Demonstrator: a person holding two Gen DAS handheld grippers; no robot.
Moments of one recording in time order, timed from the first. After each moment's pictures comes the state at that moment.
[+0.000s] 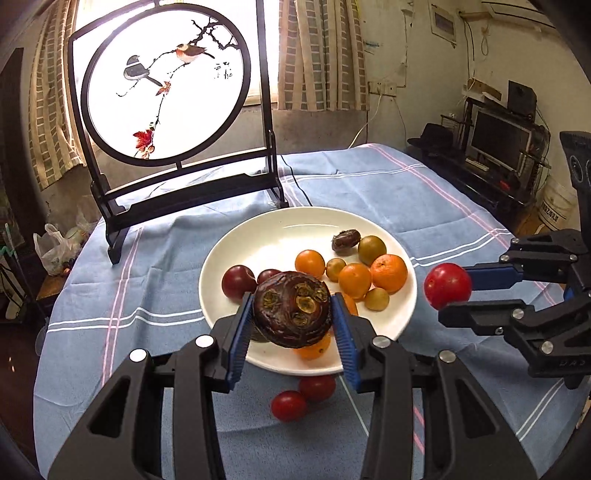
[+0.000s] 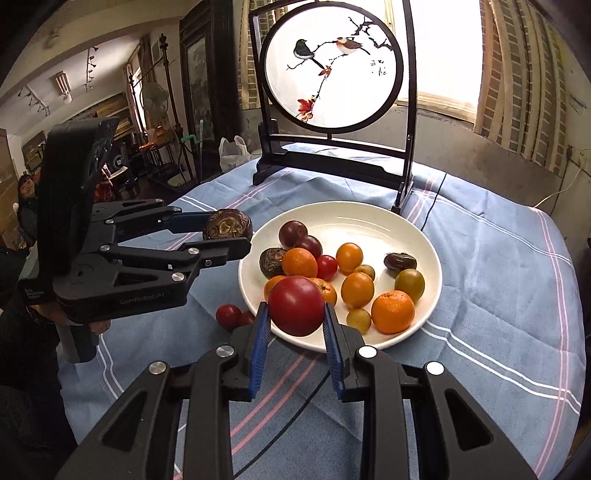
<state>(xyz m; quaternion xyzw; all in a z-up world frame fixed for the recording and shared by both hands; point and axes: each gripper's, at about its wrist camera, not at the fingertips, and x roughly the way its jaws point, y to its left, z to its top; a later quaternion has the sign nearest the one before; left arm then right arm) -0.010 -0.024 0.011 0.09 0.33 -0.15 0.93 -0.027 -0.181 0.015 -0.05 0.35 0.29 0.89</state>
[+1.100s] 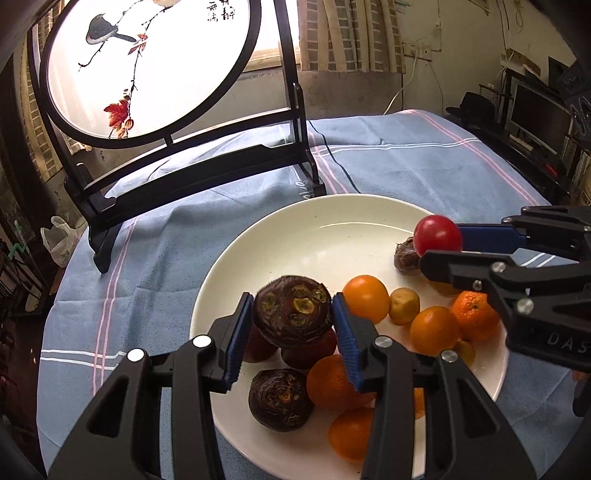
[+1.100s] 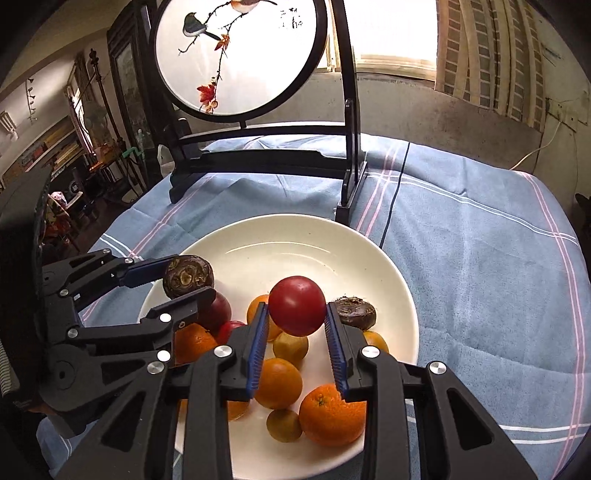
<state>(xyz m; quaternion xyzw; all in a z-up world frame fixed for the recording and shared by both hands) 0.105 -0.049 -0.032 0.12 0.39 -0.09 0.91 0.113 -0.177 -0.021 -0.01 0.40 0.21 0.89</state>
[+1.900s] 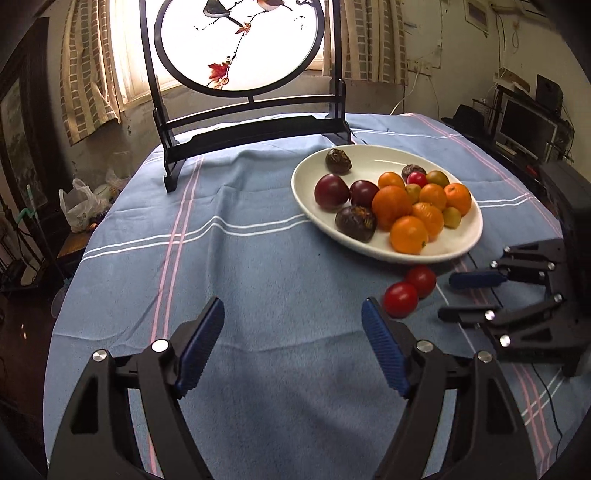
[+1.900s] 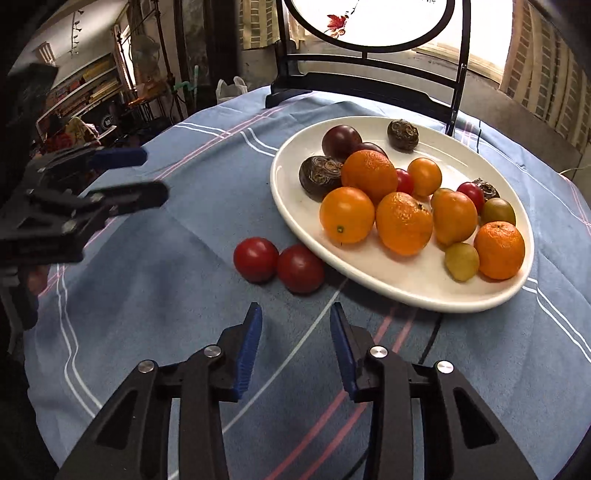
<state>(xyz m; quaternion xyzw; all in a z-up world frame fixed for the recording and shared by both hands) -0.048 0.083 -0.039 0.08 0.38 -0.11 0.92 -0.022 -0.091 -0.072 -0.09 0.43 0.27 0.85</state>
